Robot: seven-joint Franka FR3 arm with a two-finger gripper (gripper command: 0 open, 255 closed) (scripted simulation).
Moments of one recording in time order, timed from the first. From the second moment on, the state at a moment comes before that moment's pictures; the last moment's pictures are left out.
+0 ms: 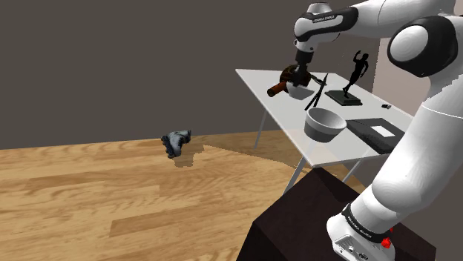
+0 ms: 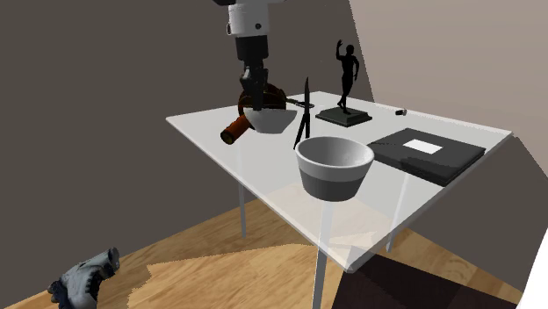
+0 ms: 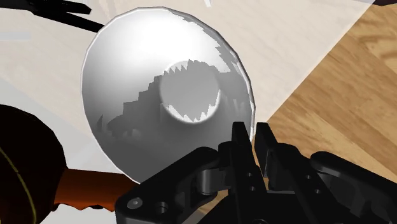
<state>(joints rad) -0.18 0.20 -0.30 -1.67 -0.01 1.85 -0.65</state>
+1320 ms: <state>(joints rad) -0.16 -0.13 -0.30 -1.84 -0.11 1.70 -0.62</state>
